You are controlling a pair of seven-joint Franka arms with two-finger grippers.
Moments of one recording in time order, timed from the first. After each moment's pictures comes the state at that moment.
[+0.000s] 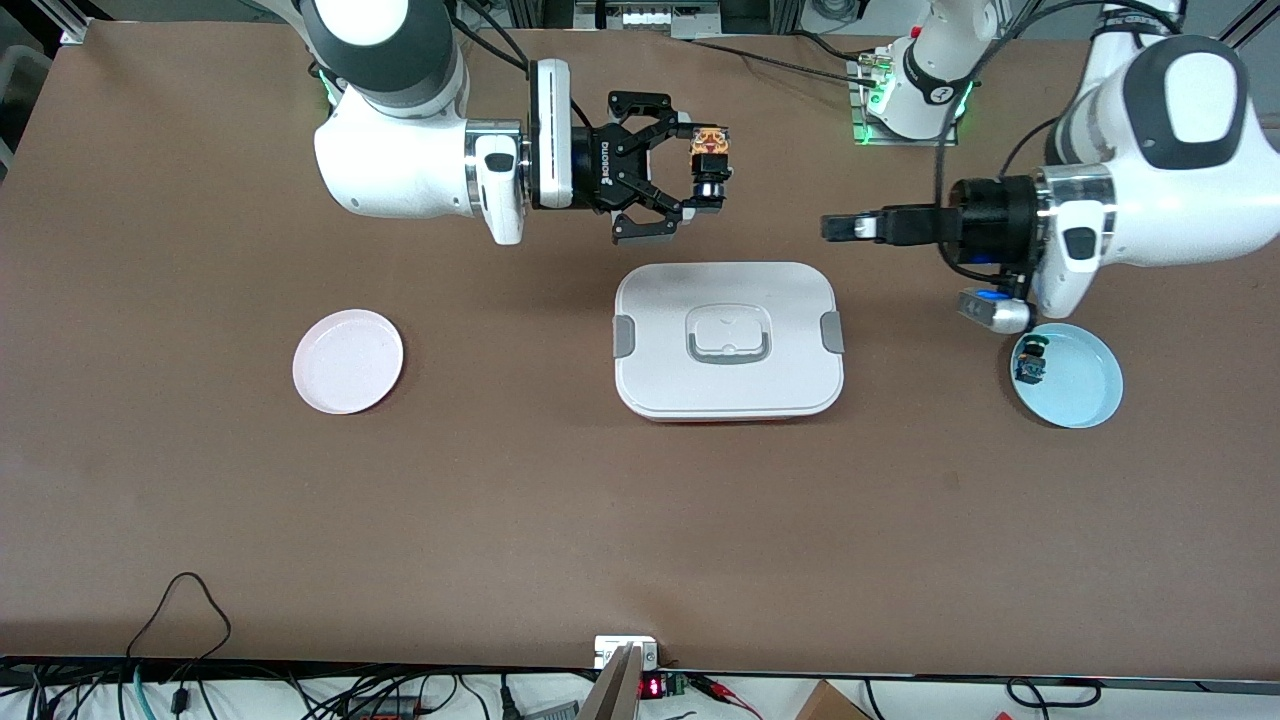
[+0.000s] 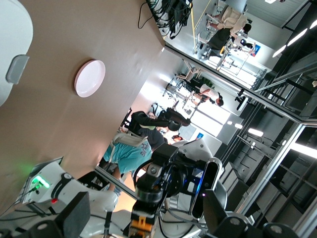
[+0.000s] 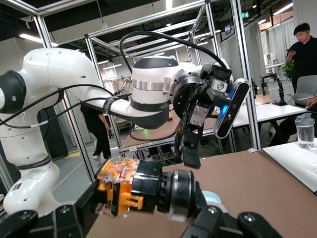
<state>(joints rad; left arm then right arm) 0.29 0.10 -0.50 -1.82 -1.40 1.84 -0.23 0.27 0.28 0.43 -1.68 1.62 2.22 -1.72</state>
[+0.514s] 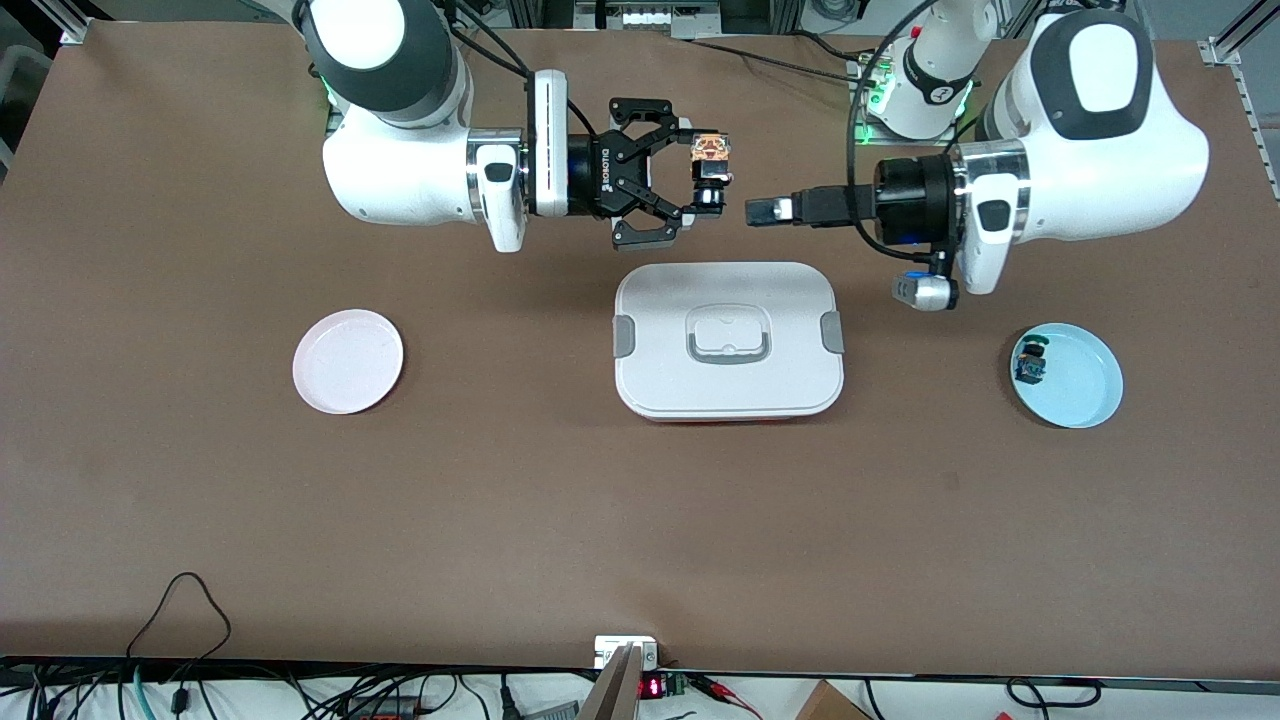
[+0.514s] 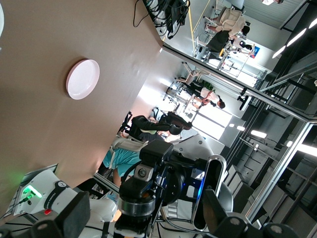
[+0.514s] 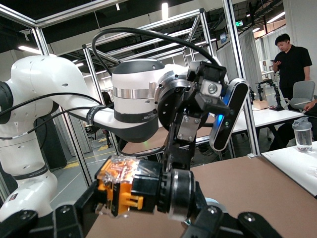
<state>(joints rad) 0.29 0.09 -0.63 -1.83 -1.42 1.96 -0.23 0.27 0.28 0.43 -1.68 1.68 2.22 -1.74</state>
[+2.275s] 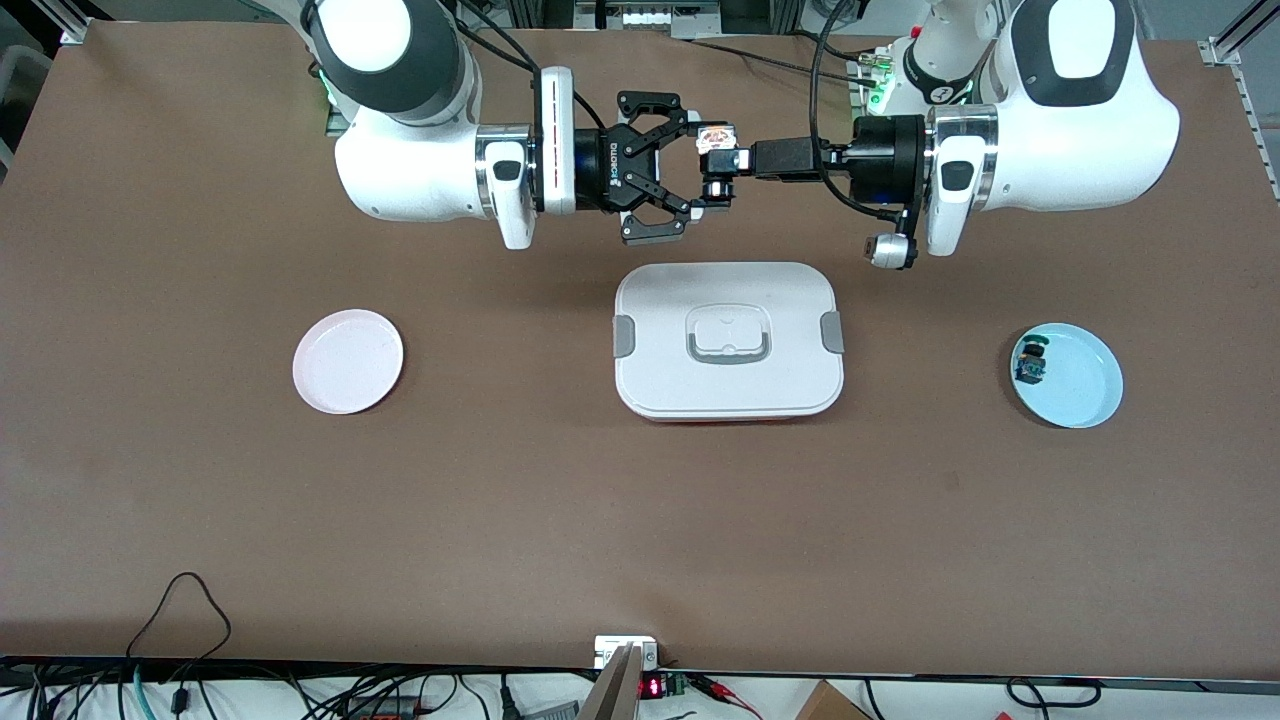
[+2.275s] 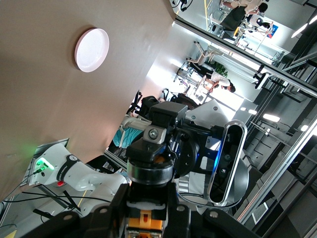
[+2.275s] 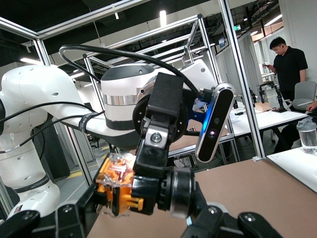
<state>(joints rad) 0.34 0.02 -0.68 -1.87 -1.42 1.87 -0.26 0.29 0.28 0.43 -1.69 1.72 2.22 -1.74</state>
